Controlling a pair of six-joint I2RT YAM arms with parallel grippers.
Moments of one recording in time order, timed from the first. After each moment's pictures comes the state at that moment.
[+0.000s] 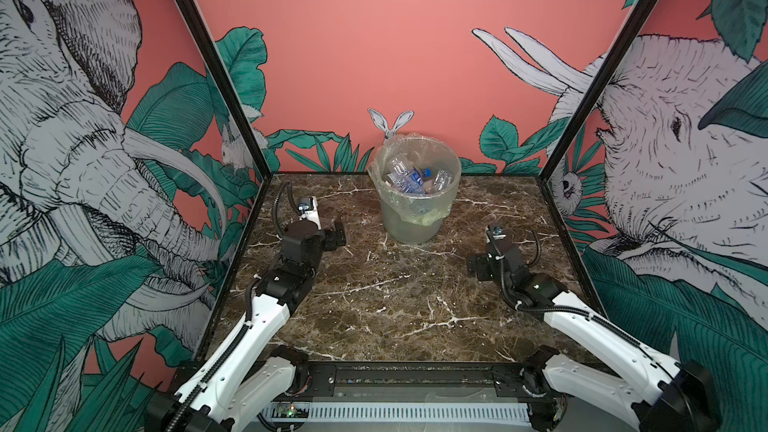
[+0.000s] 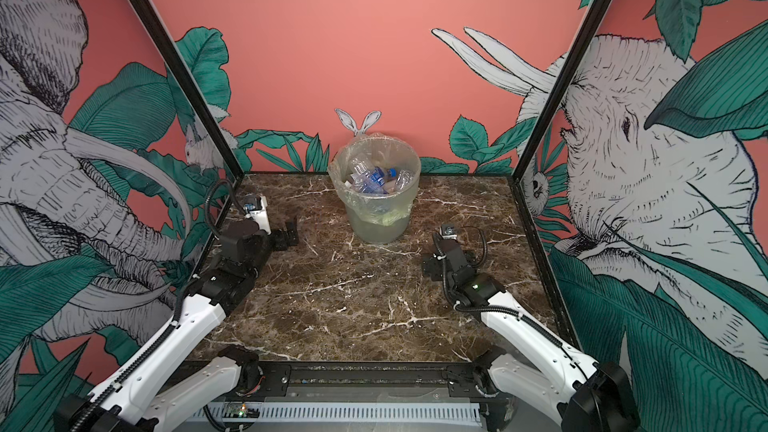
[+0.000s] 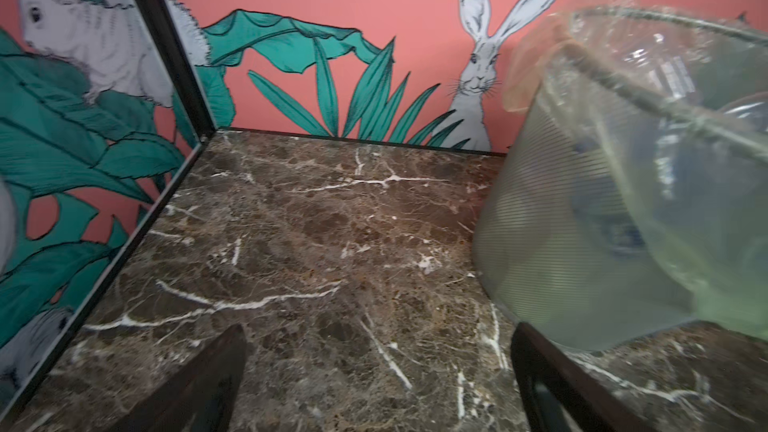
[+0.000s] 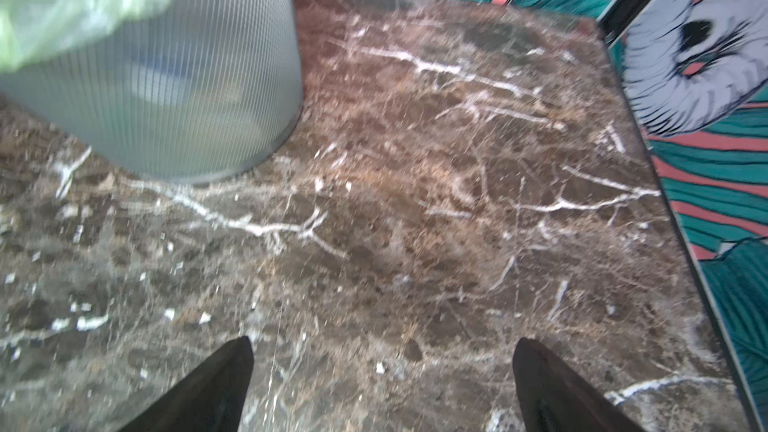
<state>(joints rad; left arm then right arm) -0.36 0.88 0.70 -0.15 -0.33 -0.22 0.57 1.00 0.70 -0.43 0.46 0.29</state>
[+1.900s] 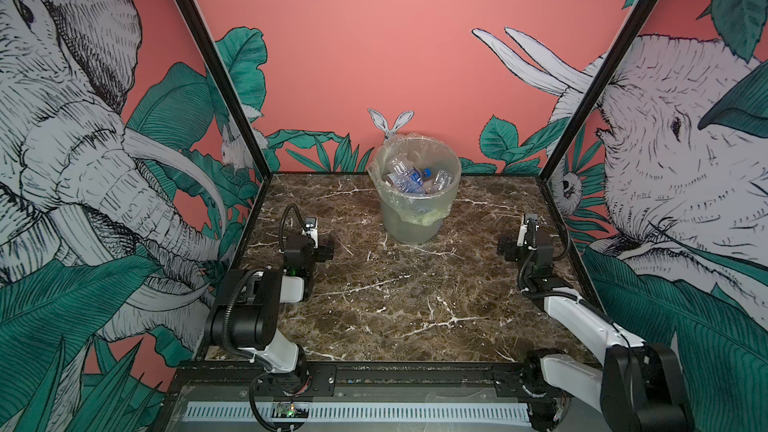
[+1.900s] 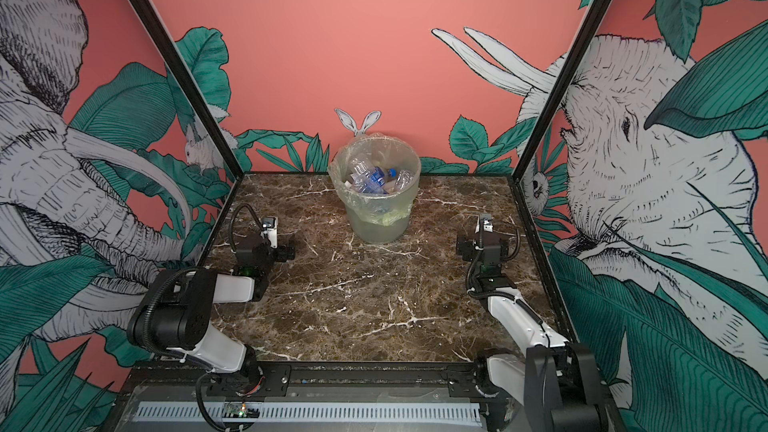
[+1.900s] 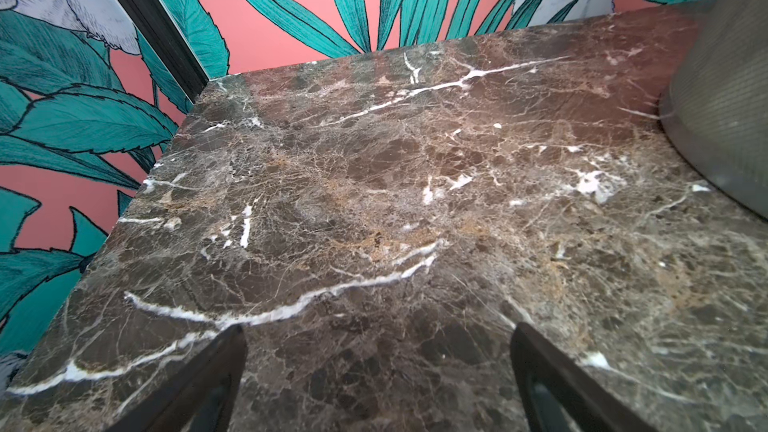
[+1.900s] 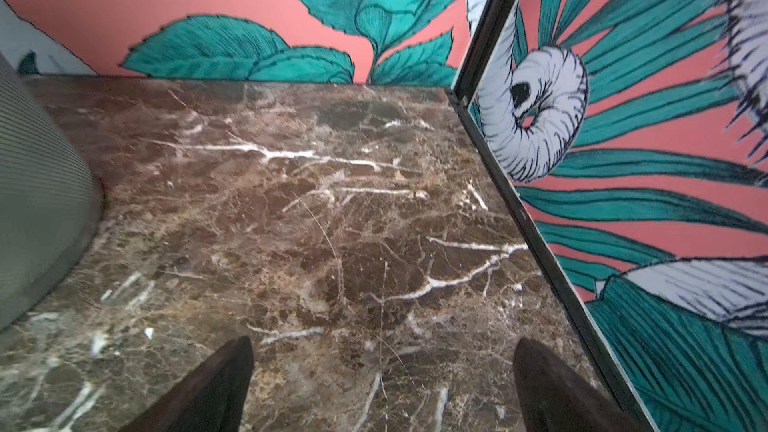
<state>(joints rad) -0.05 1.57 0.41 0.79 -0.04 0.14 0.11 1.16 0.46 0.26 0.30 -0.02</state>
